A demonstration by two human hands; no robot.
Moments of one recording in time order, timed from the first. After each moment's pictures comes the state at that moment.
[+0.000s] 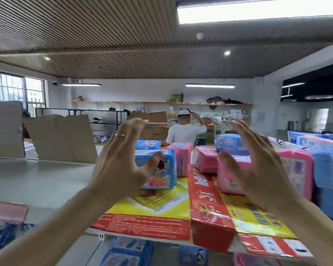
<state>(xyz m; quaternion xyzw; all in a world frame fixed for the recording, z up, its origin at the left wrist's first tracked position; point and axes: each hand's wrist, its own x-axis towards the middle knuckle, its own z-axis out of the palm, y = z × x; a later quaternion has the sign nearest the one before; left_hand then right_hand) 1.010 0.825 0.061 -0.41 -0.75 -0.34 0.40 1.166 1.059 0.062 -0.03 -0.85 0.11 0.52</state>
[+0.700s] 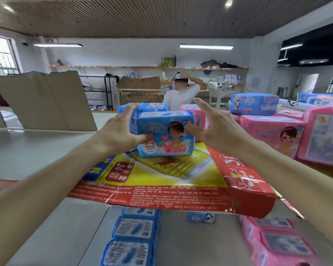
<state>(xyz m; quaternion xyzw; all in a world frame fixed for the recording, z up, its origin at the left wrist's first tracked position) 0.882 0.817 0.029 -0.38 -0.87 -0.30 0.12 1.027 1.037 0.037 -0.11 -0.94 0.11 0.29</state>
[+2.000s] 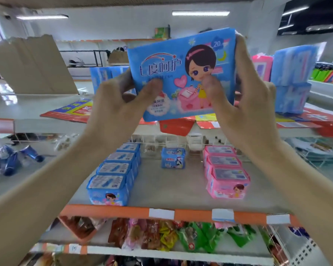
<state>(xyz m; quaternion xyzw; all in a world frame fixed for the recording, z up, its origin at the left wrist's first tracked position) 1.145 0.837 0.006 -0.46 -0.65 -0.58 0.15 1.255 1.018 -0.005 0.01 -0.80 0.22 0.56</state>
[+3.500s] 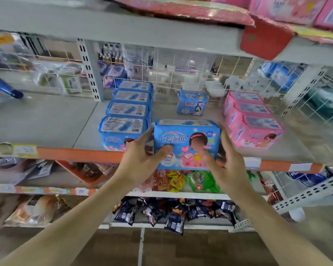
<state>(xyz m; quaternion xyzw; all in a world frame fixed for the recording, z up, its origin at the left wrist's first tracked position) 1.055 0.761 -0.271 -0.34 -0.76 -0.53 -0.16 1.209 0.933 -0.277 -0.16 -0.83 0.46 0.28</state>
